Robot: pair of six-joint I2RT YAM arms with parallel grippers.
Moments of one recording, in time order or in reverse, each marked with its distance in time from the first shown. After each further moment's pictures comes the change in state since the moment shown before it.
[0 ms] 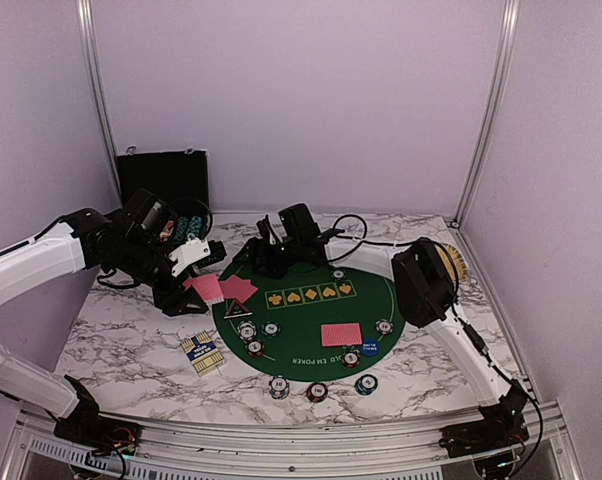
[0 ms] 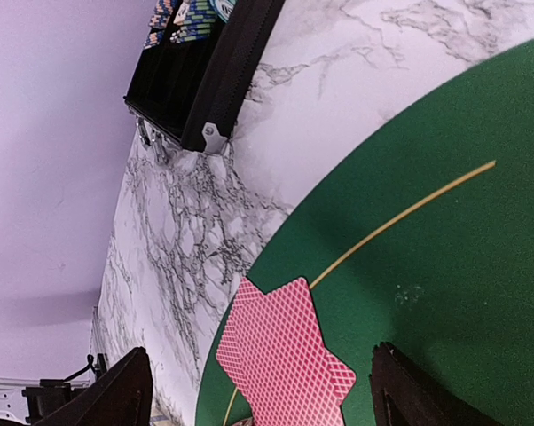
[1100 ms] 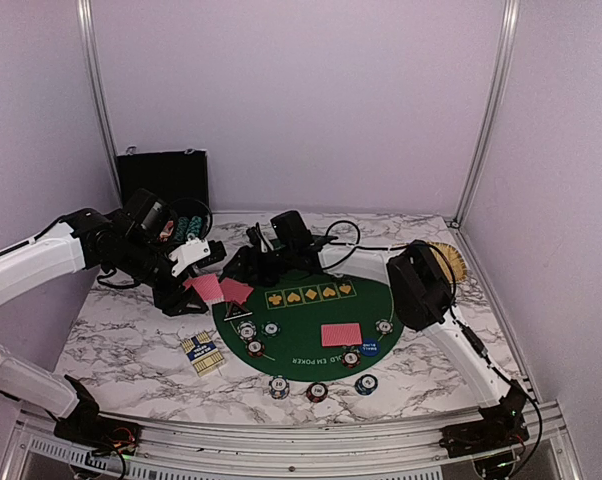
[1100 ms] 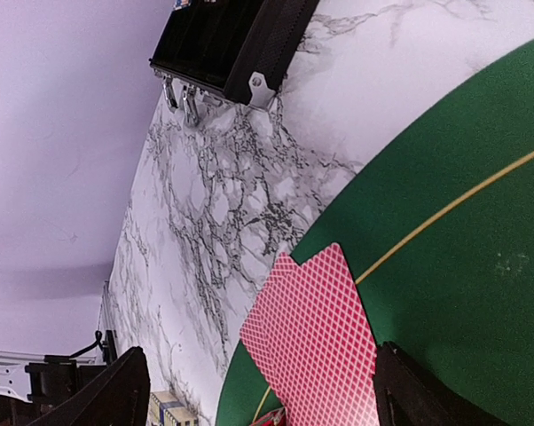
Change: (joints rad) left arm 0.000 0.000 0.000 0.000 0.000 0.000; right arm 0.037 0.008 -0.028 0.051 -0.046 0.001
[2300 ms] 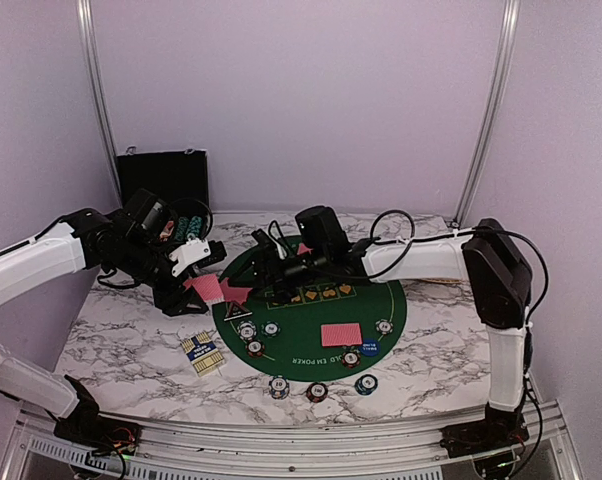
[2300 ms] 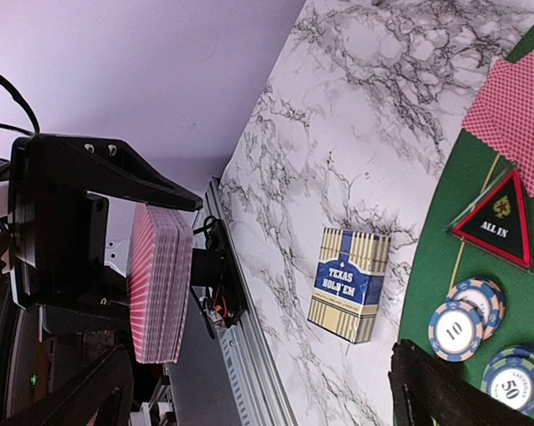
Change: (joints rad) left arm 0.000 0.002 0.001 0.000 0.000 0.000; right arm 0.098 -0.635 -0.780 0.240 -0.154 0.080
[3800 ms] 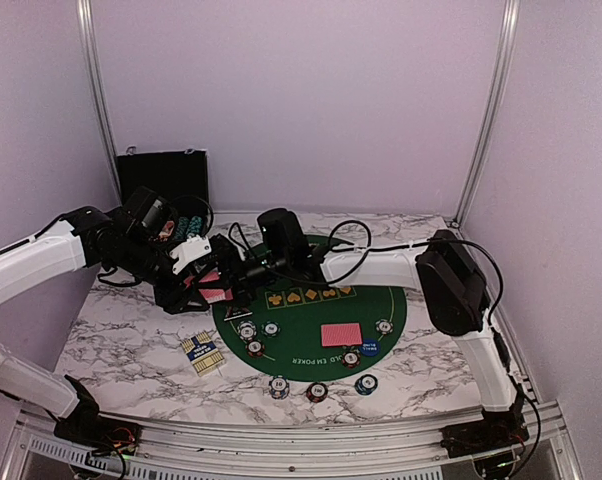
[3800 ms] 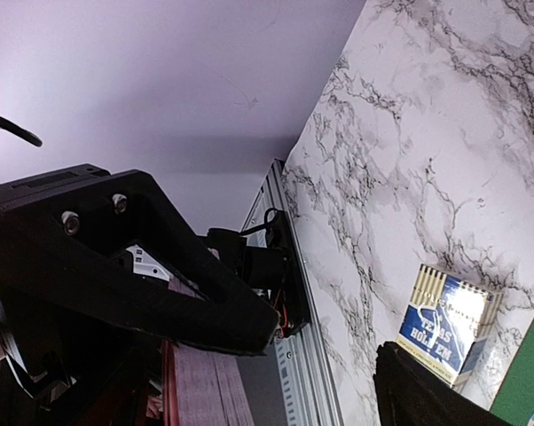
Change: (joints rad) left arm 0.000 0.005 0.015 0.000 0.008 -0.003; right arm 0.079 0.259 0.333 0.074 -0.133 0.179
